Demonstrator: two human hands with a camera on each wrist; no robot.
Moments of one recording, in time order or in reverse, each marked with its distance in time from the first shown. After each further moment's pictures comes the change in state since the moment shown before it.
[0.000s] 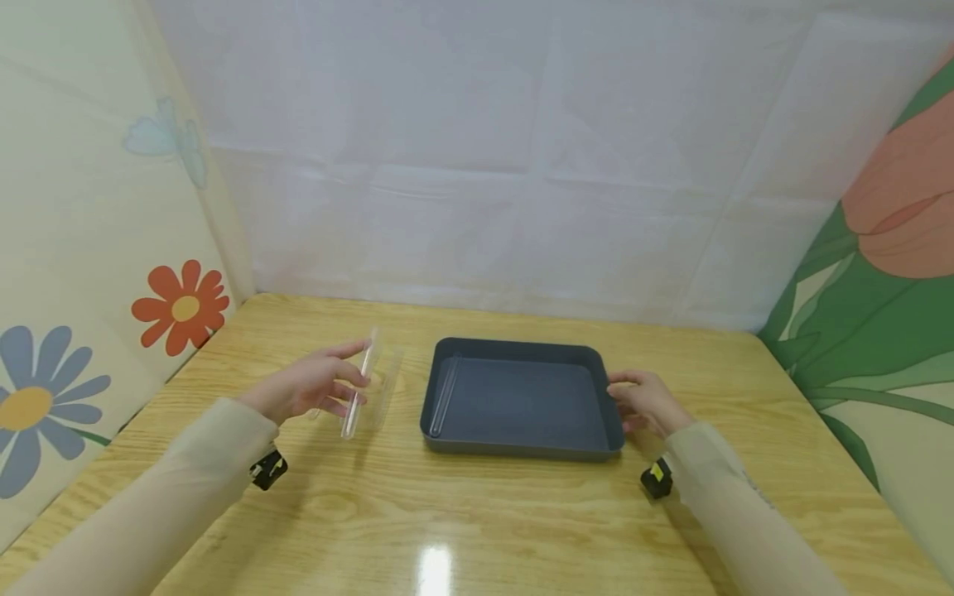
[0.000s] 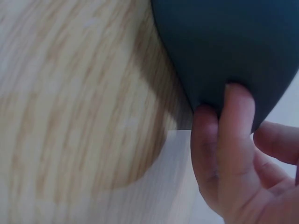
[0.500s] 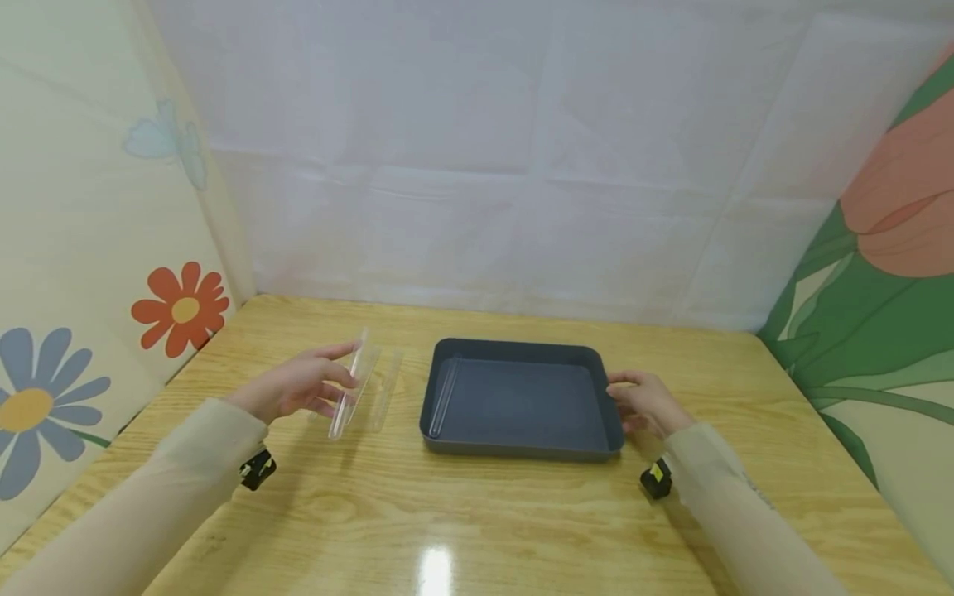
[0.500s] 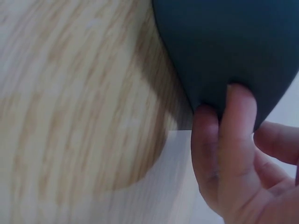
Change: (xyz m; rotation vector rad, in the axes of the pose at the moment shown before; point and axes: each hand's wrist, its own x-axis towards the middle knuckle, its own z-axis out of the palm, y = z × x) left_hand -0.002 -0.003 -0.012 0.011 -0.004 -0.024; right_hand 0.000 0.001 0.001 0.022 0.003 0.008
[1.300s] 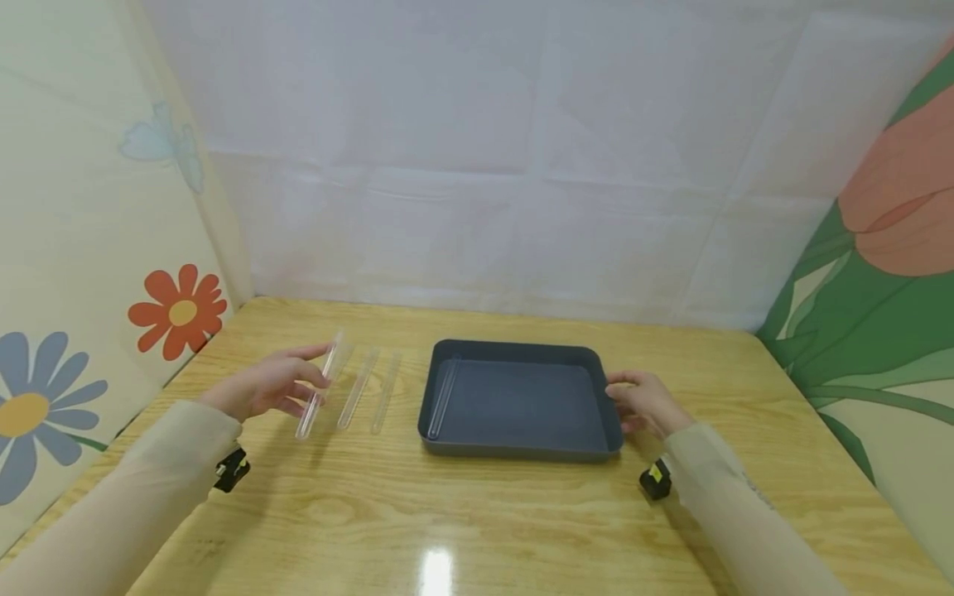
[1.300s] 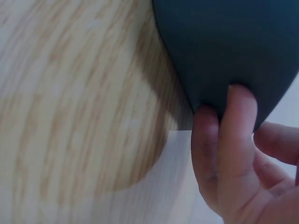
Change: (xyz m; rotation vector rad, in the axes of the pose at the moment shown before) left_hand -0.005 -0.013 -0.031 0.067 0.029 -0.022; right_hand -0.002 -0.001 -0.001 -0.008 -0.011 -0.016
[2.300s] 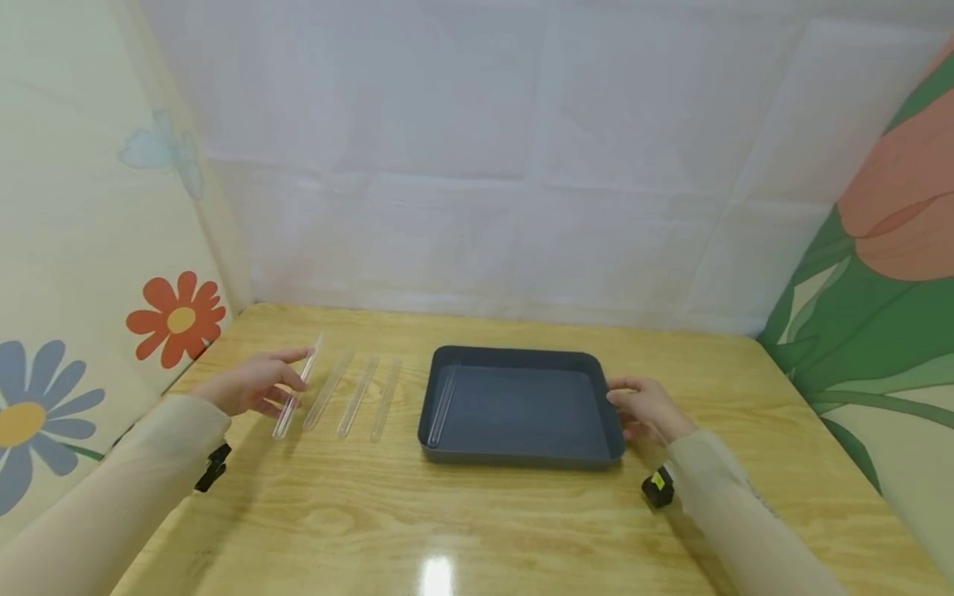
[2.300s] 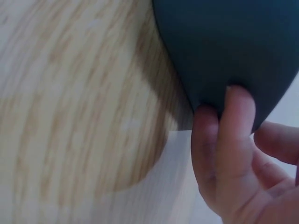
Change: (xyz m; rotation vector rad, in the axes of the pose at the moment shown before) left_hand 0.007 -0.014 -0.030 0.135 0.032 -0.050; right_hand 0.000 0.000 0.001 -0.004 0.015 -0.002
